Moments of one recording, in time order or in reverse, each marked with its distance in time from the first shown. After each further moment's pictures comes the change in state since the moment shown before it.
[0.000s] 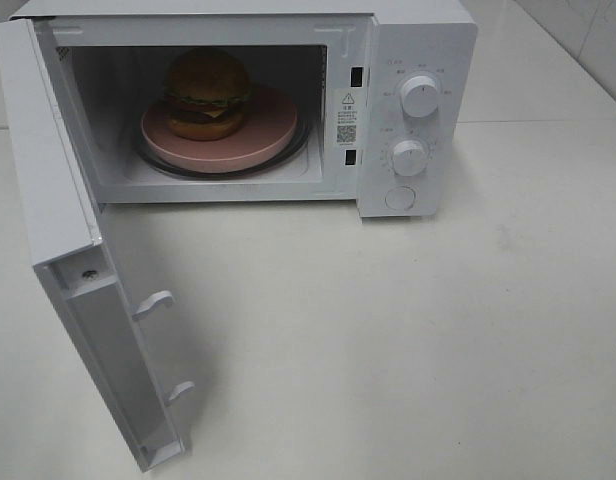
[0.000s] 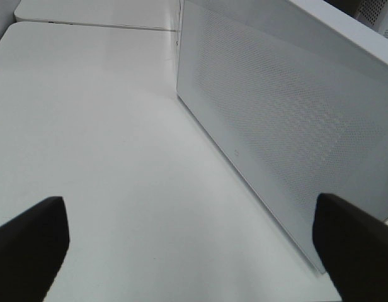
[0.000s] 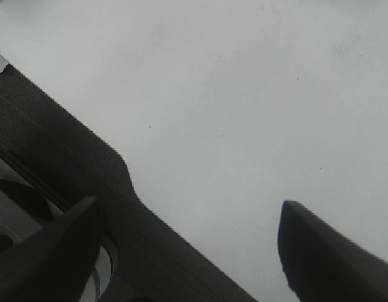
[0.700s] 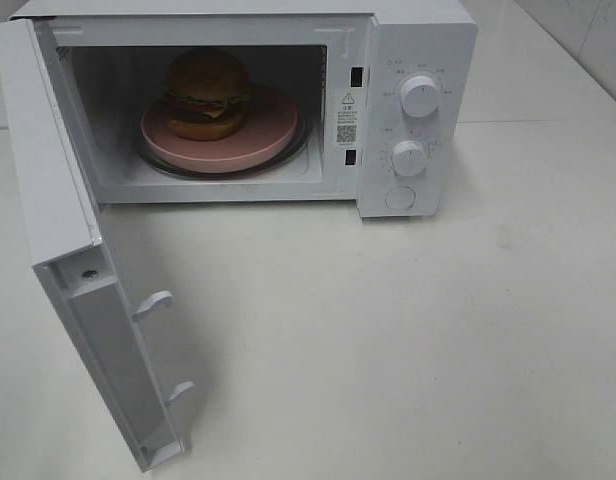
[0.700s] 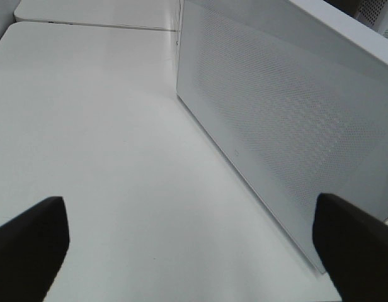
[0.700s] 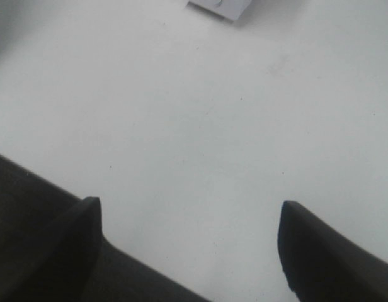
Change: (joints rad) left arm 0.000 0.000 0.000 0.000 0.000 0.000; right arm -0.210 -0.357 0.172 0.007 -0.088 -0.010
